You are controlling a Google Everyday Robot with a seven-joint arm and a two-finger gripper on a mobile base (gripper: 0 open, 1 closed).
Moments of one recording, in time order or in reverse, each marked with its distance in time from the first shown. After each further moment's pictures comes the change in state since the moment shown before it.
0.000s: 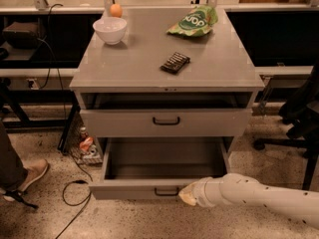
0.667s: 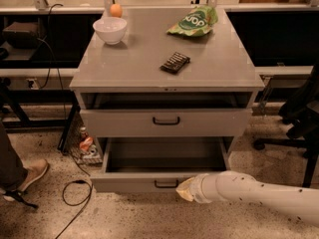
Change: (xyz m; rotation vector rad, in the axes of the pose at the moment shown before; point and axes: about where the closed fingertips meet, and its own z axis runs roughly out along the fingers) arm -0.021 -0.007 0.008 0.023 -0.032 -0.102
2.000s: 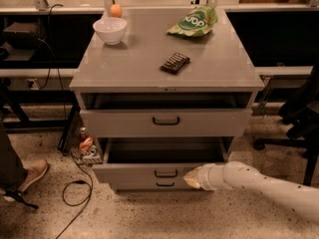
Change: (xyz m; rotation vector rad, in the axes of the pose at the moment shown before) arm 0.005 -0.078 0.014 0.068 -0.045 -0.036
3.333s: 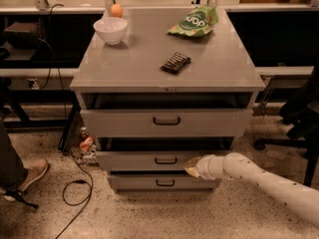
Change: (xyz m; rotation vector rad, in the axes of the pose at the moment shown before) arm -0.019 -0.039 0.020 0.013 -0.084 -0.040
